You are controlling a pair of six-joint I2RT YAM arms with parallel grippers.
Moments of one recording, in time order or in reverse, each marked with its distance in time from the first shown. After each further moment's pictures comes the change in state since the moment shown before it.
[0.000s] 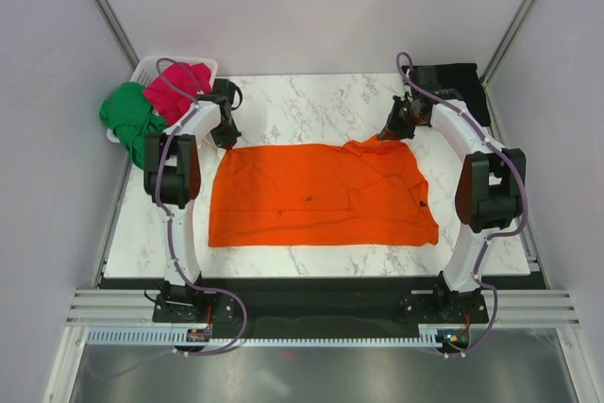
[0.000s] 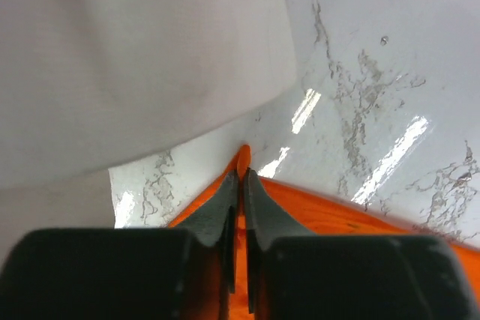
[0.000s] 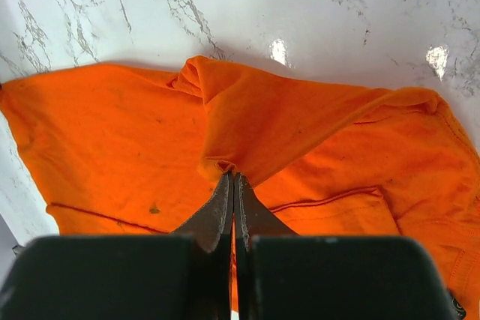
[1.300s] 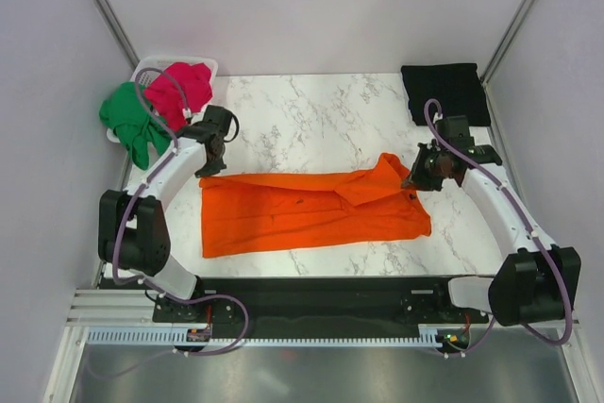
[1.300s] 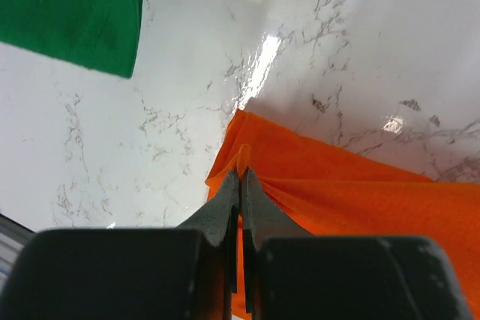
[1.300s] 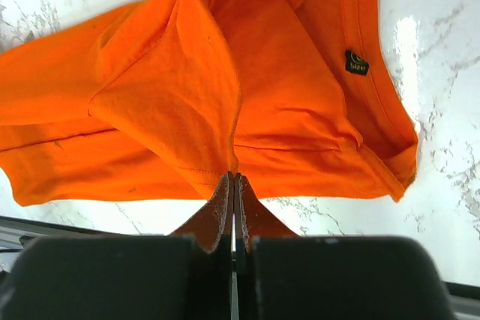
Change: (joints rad) left arm -0.097 -0.609 -0.518 -0.079 -0.270 0.043; right arm -0.023 -0.618 -0.538 -0.101 0.066 0.004
